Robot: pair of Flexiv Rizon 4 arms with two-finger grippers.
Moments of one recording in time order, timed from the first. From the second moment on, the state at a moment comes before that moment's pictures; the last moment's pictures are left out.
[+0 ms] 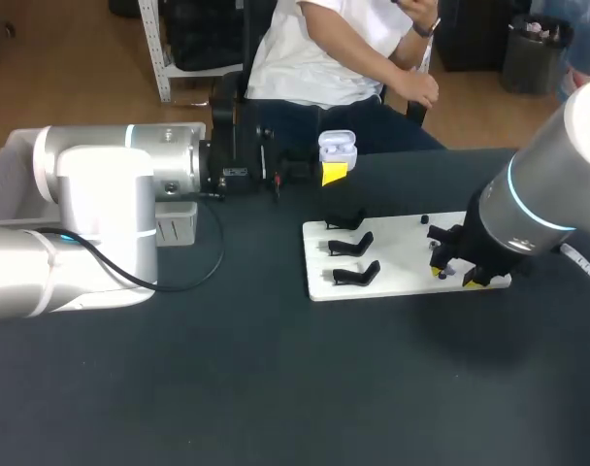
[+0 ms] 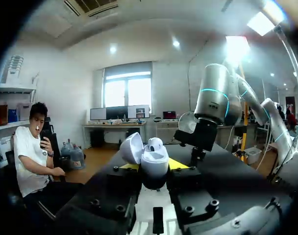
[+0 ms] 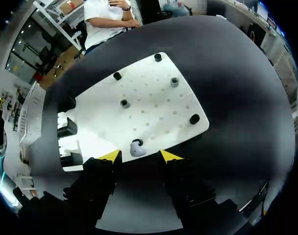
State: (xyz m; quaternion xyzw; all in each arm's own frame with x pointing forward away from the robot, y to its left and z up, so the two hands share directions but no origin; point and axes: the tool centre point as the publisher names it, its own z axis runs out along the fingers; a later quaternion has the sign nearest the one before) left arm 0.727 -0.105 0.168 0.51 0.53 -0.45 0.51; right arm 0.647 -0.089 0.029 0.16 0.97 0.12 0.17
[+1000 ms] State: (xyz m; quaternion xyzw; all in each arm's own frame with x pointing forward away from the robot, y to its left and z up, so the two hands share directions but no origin) left arm 0.727 -0.105 0.168 0.51 0.53 -0.45 0.51; right arm 0.657 -0.091 0.024 0.17 0.96 0.13 0.17
